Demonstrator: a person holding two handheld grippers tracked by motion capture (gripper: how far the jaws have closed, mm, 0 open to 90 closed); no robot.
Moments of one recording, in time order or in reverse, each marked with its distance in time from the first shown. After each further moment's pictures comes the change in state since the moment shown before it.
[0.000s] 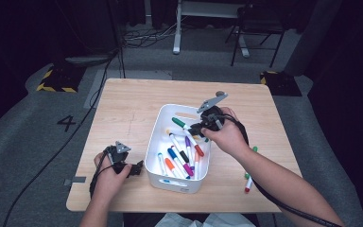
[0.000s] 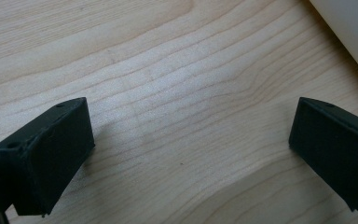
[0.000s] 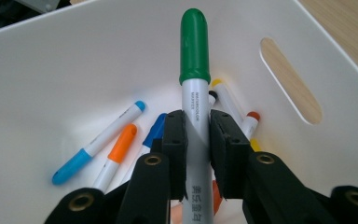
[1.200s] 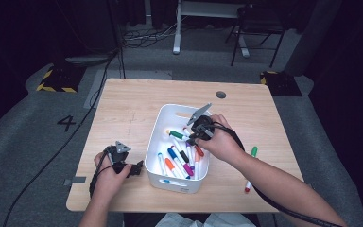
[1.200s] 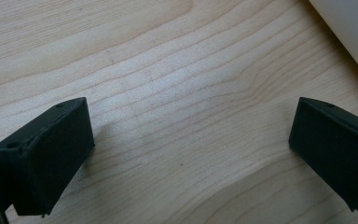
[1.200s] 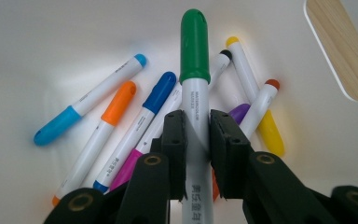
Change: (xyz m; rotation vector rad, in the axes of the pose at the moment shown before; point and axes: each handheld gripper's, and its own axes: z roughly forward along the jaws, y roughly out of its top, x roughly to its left) left arm 0.001 0.000 0.000 0.000 -0.006 0.006; right arm 0.019 -0.002 0.025 0.169 -0.037 -0.120
